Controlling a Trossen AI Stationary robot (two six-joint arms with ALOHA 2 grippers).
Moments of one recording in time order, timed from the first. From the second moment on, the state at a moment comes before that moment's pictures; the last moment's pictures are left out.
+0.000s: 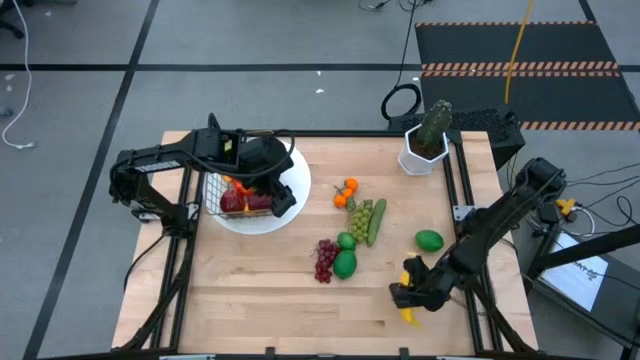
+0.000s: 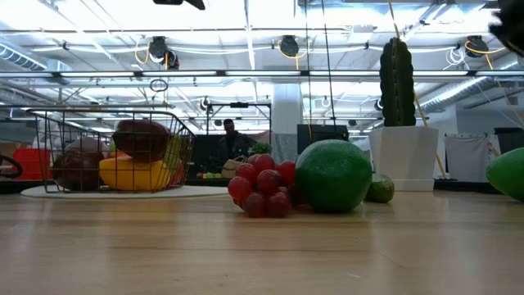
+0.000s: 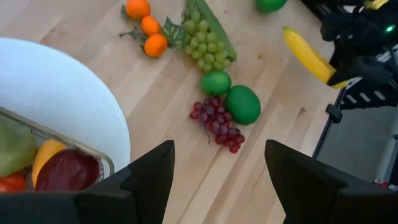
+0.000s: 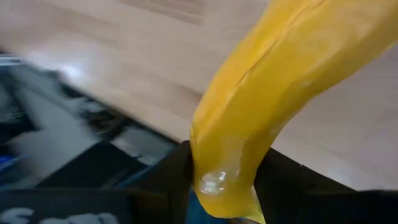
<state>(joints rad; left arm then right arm) 0.04 1.55 1.84 -1.26 0.08 -0.63 0.78 1.35 0.77 -0.38 0.01 2.17</state>
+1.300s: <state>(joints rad) 0.20 1.55 1.84 -1.15 0.05 -0.79 0.01 1.08 1.09 -0.32 -0.11 1.31</state>
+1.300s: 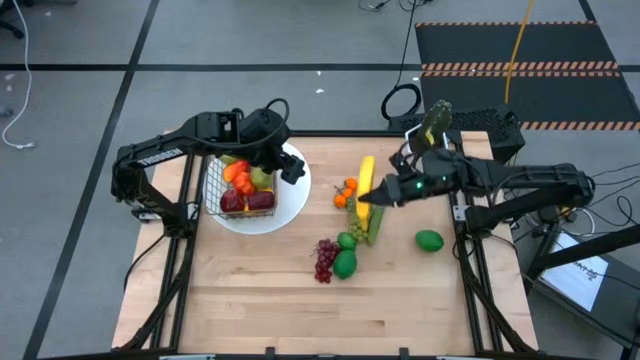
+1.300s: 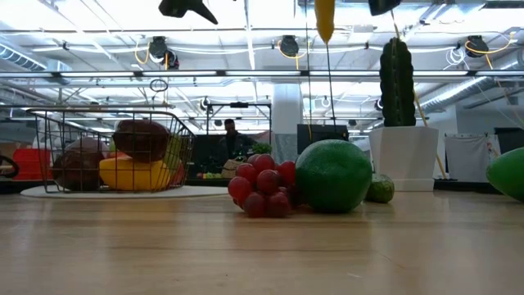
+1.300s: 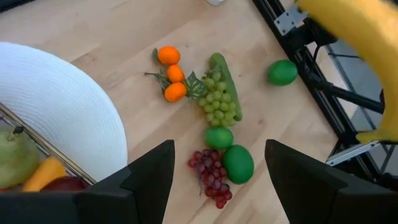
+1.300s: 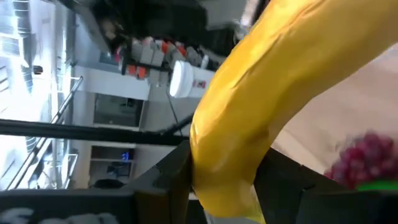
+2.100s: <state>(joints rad) 0.24 1.55 1.84 -1.15 0.06 -0.81 -0.28 1.08 1.36 -0.45 -0.34 0.79</state>
